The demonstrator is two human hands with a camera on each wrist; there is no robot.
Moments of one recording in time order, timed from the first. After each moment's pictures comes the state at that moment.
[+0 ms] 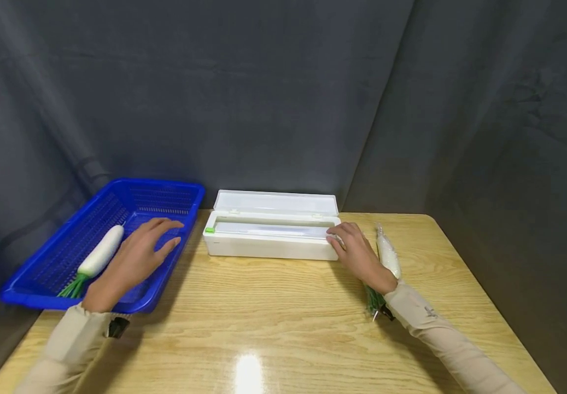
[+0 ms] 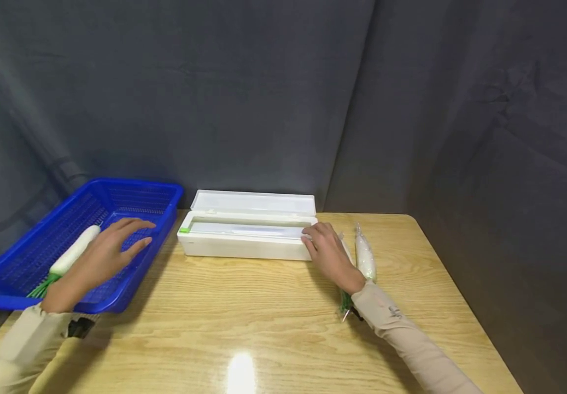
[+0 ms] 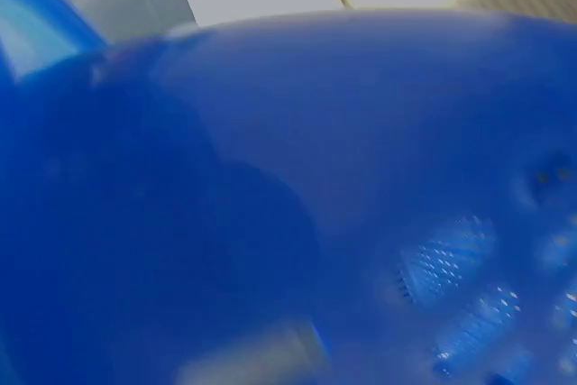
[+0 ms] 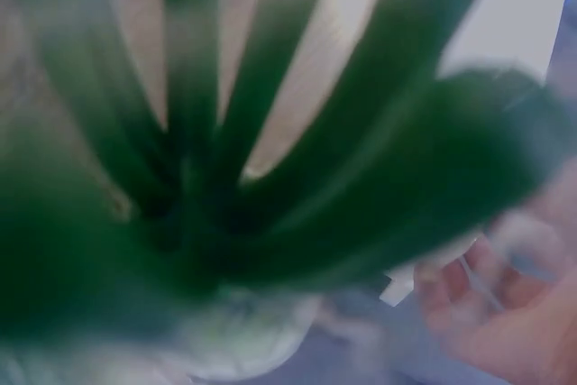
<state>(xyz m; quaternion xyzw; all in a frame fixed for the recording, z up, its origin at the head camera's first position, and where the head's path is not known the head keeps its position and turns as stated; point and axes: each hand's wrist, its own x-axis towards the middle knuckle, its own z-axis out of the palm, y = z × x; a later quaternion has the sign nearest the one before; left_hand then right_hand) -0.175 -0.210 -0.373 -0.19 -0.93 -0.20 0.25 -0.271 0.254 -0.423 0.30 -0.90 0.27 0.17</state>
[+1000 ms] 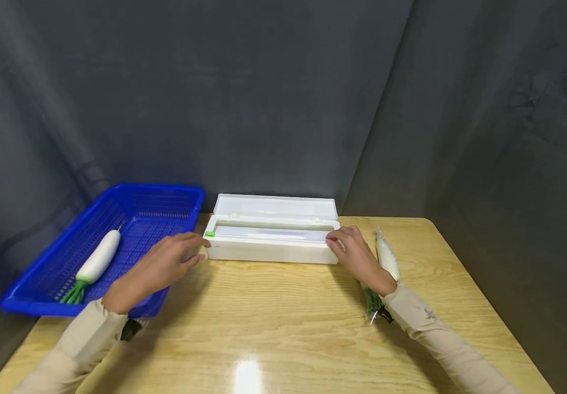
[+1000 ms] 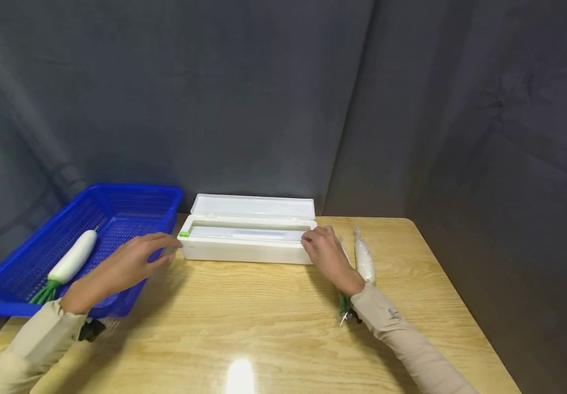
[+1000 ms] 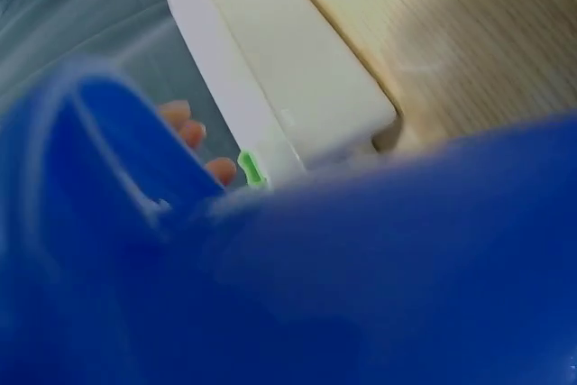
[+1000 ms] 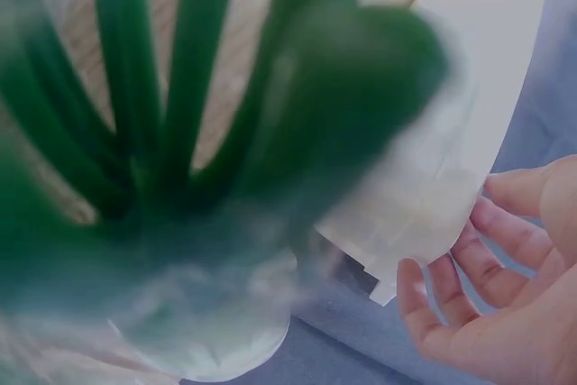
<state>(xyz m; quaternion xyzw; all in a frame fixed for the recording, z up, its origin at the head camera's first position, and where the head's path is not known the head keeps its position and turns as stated) -0.178 -0.174 -0.363 -0.25 -0.94 -0.18 0.12 -0.275 0.248 -0.421 0.29 -0.90 0.28 0.15</state>
